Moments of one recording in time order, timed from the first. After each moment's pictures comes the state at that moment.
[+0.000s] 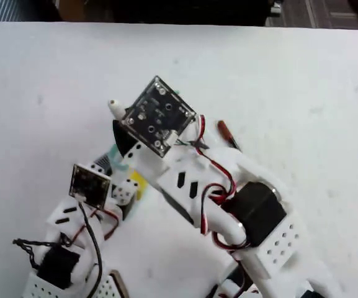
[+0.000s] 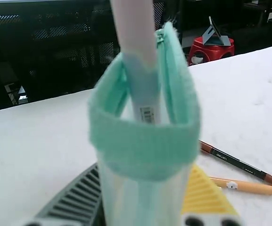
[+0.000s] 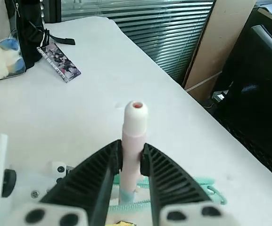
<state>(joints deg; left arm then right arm) 18.2 -104.7 83.3 45.3 0.4 -46.1 -38.6 3.3 65.5 16.6</state>
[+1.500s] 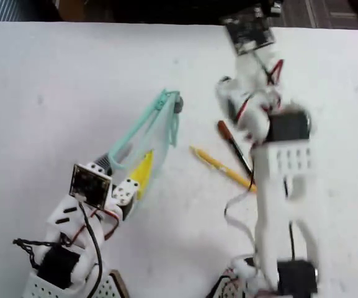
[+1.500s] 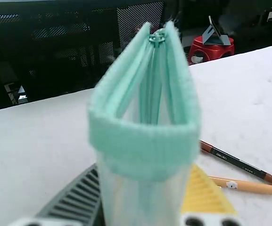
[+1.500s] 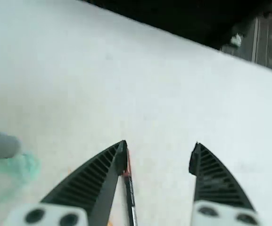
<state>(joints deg) 18.2 -104.7 83.3 45.3 0.4 -4.5 -15.3 -1.4 69.6 16.6</state>
